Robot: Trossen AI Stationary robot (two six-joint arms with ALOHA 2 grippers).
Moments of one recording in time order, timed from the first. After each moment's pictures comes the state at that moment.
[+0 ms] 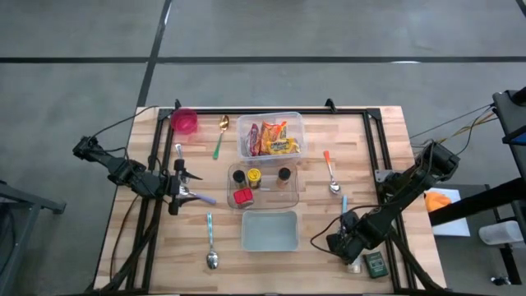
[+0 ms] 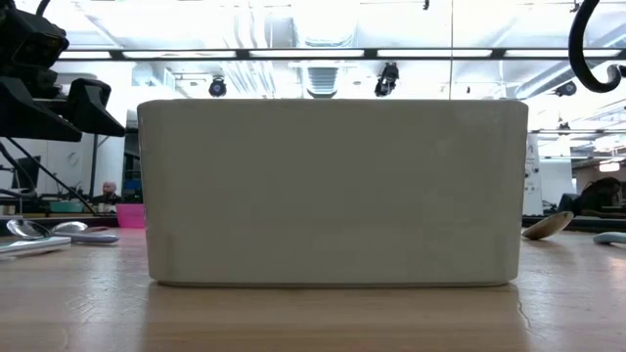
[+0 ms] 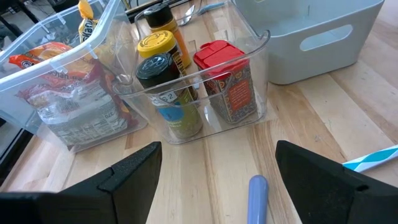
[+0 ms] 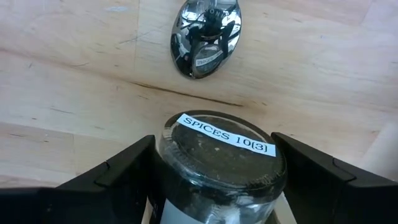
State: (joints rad) left arm -0.50 0.15 0.19 -0.56 -0.49 0.08; right arm 0.80 1.59 0.86 -0.75 -0.11 2.20
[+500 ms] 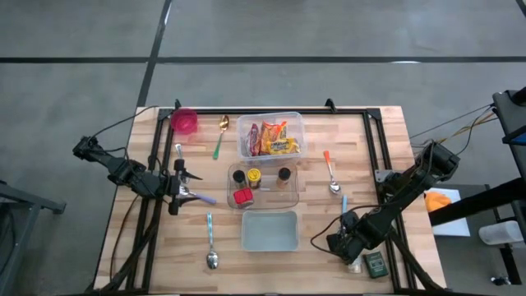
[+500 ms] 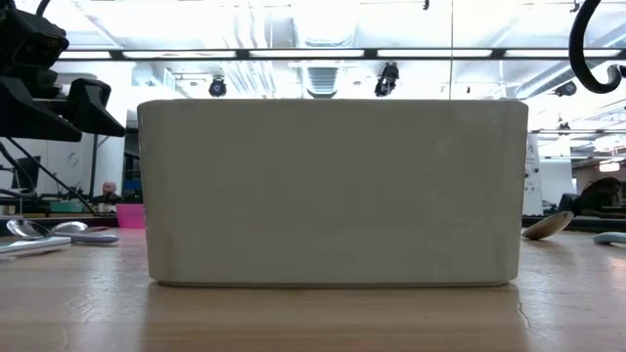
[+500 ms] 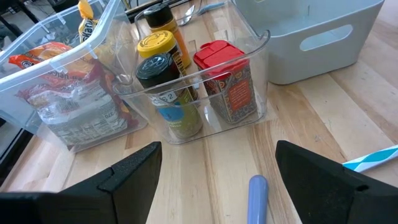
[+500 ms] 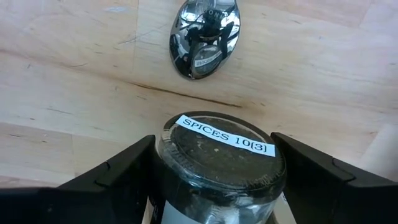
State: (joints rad) left arm -0.50 0.15 0.19 -0.56 -0.49 0.08; right arm 0.80 1.59 0.86 -0.75 -0.11 2.19
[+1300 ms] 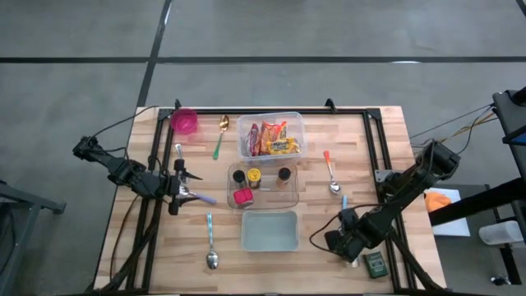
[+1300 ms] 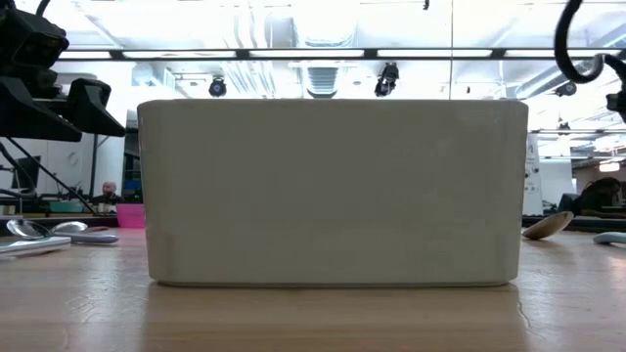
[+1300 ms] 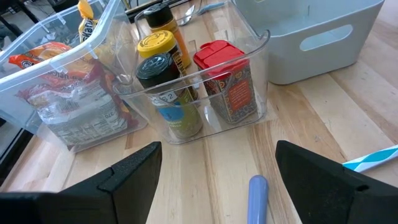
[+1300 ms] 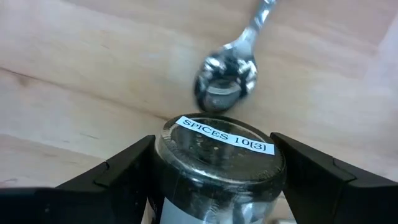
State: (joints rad) left arm -0.50 0.15 0.19 -0.56 -0.49 0.08; right arm 0.79 1.57 0.86 -0.77 0.02 2.15
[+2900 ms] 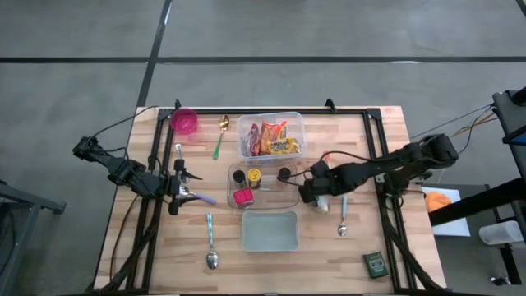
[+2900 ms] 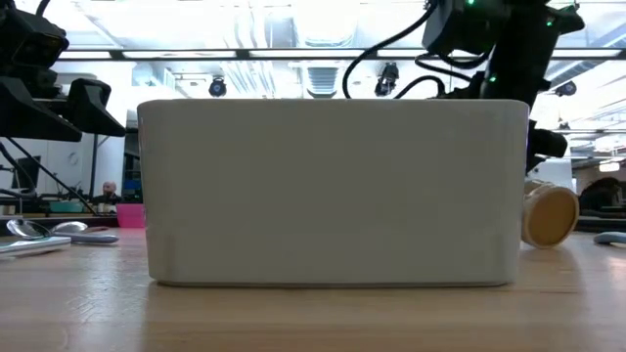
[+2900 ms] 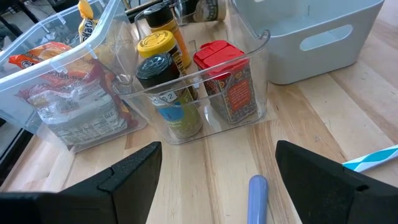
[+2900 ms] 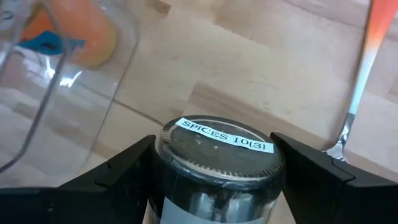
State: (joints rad) left arm -0.50 0.15 0.19 -0.56 -0.49 0.08; right arm 0.17 1.51 0.86 -0.70 0.32 1.30
